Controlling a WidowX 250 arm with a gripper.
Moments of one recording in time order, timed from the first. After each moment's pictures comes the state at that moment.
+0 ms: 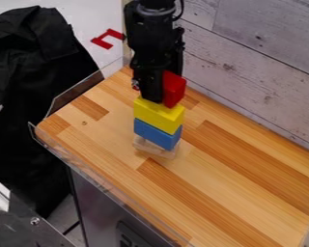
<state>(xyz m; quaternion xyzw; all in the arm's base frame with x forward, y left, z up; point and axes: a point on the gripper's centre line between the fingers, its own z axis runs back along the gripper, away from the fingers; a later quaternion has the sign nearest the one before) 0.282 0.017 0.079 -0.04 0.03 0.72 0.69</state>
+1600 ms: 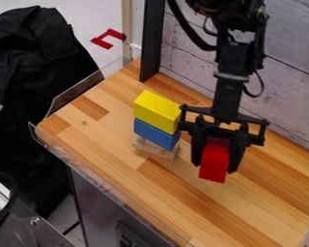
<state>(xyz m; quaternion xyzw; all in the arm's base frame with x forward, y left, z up) 0.257 -0.089 0.029 -0.06 0.23 0.18 0.96</state>
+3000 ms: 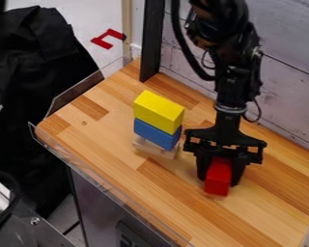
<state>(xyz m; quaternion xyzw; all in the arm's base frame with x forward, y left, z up) 0.281 -0.083 -0.025 -0.06 0.14 0.20 0.97</state>
